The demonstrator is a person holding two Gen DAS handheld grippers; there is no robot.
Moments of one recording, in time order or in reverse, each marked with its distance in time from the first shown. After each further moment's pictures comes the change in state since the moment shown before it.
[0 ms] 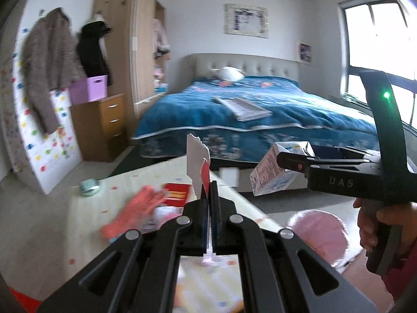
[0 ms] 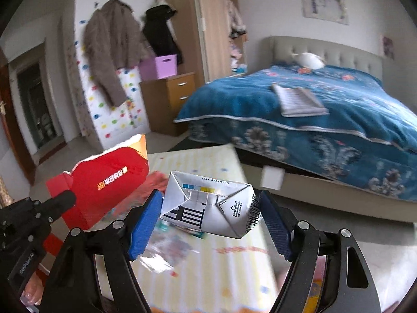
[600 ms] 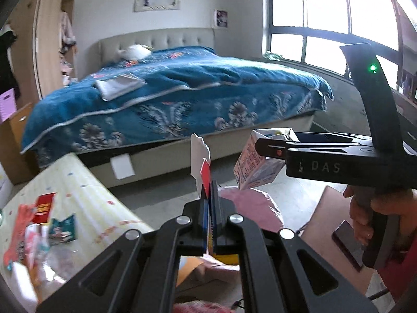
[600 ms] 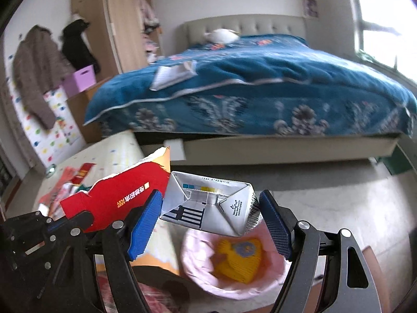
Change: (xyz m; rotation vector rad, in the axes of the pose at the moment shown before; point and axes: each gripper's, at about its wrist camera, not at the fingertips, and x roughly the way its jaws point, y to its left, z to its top) left arm 0.089 -0.197 -0.023 0.212 0.146 -0.388; right arm -0.072 -0.192 -0.086 0.282 0.068 -0.299
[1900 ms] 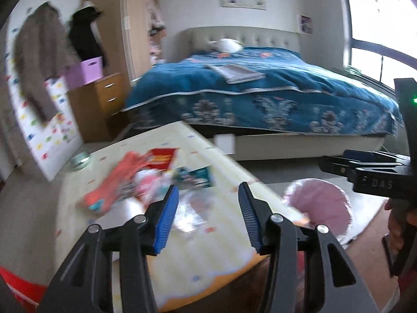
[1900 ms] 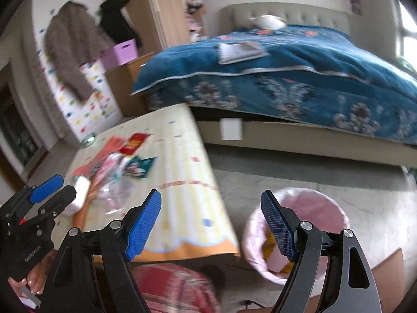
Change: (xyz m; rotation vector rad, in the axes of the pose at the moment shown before) left arm -0.128 0.125 -0.064 -0.239 0.013 0.452; right arm 0.008 0.132 -0.020 -0.159 0.101 0.226
